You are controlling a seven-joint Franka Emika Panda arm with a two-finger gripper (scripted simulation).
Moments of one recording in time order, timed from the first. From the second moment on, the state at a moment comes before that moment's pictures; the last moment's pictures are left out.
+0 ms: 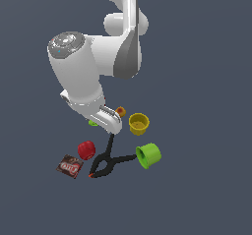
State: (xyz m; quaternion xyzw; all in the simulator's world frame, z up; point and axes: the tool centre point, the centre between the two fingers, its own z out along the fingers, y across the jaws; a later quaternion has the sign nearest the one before) arm 0.056 -0.101 0.212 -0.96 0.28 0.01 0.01
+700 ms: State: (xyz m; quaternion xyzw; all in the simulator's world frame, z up) arm 0.086 -0.164 0.121 -0.88 0.47 0.00 0.00
